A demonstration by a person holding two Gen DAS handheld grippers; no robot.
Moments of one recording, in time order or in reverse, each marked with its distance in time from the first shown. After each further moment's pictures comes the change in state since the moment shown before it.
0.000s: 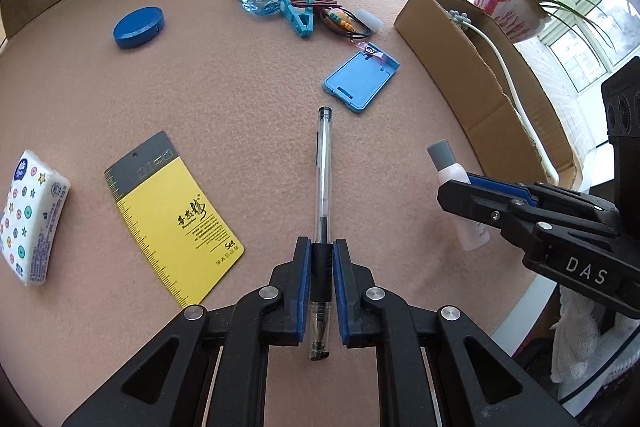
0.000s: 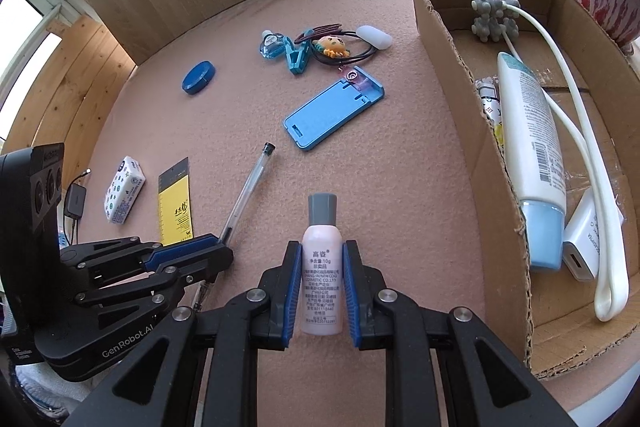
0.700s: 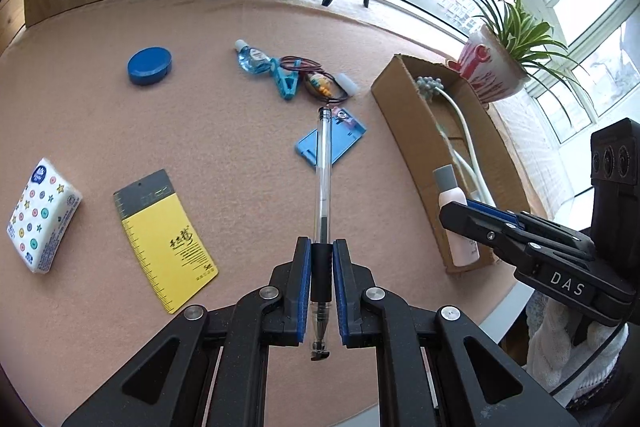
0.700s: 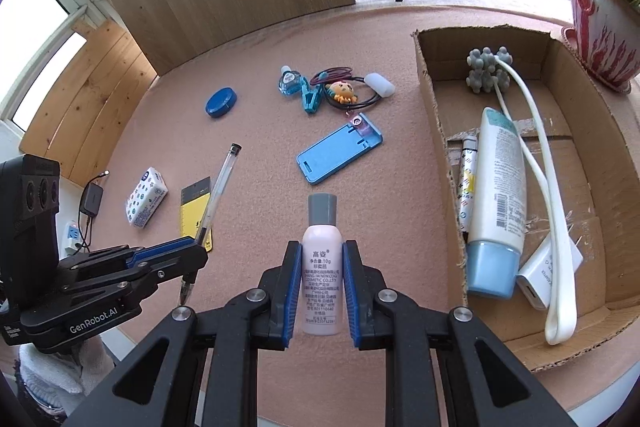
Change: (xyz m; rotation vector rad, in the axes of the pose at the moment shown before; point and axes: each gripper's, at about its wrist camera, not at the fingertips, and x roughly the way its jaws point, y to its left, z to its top) left arm -0.051 -0.016 0.010 -0.083 -0.143 -0.074; right arm -0.046 -0.005 0.011 -0.067 -0.079 0.026
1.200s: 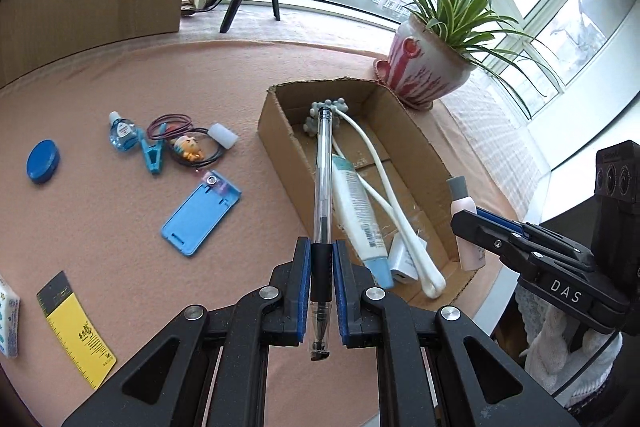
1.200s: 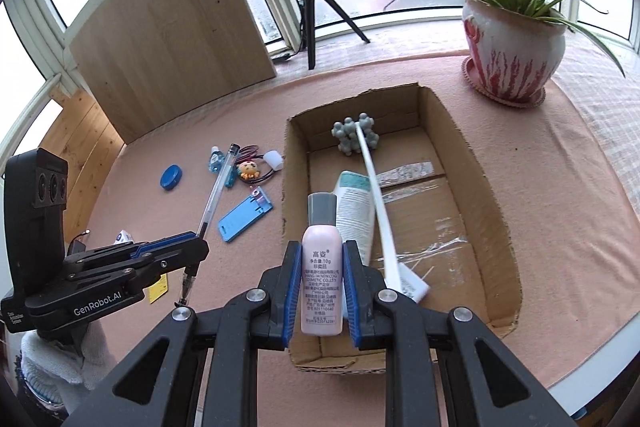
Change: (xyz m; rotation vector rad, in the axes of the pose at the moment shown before) left arm 0.042 -0.112 0.053 0.159 -0.009 -0.089; right arm -0.079 -0.087 0.008 0.113 -0.171 -0.114
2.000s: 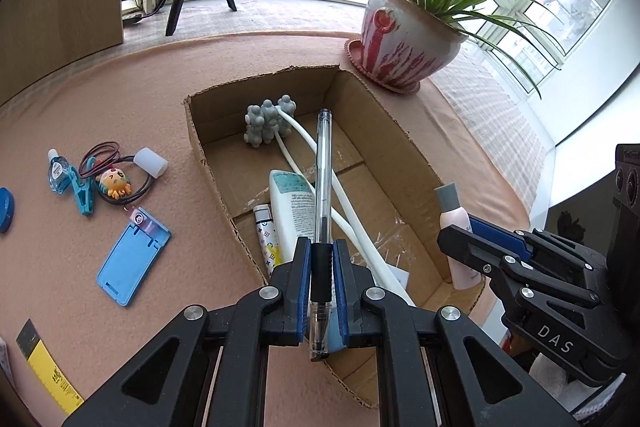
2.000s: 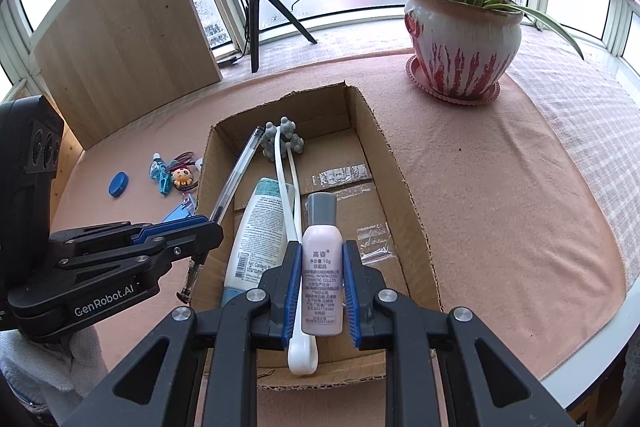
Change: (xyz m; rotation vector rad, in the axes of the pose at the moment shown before) left arm 0.064 -0.047 0.025 0.075 0.047 0.016; right arm 0.010 -0.046 0.004 0.004 -0.001 -0.114
